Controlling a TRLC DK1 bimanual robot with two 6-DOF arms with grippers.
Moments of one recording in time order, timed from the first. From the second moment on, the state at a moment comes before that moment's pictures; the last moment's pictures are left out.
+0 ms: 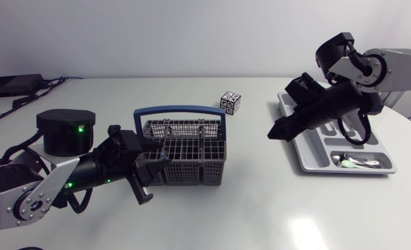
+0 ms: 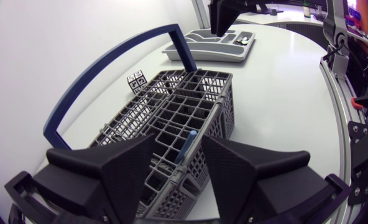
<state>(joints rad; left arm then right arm) -0.45 1.25 0.47 0.25 0.31 0.55 0.17 1.57 1.14 -0.68 -0.30 -0.37</state>
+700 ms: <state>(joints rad) -0.45 1.20 0.51 0.16 0.31 0.56 0.29 1.53 1.05 -0.62 -0.28 -0.34</state>
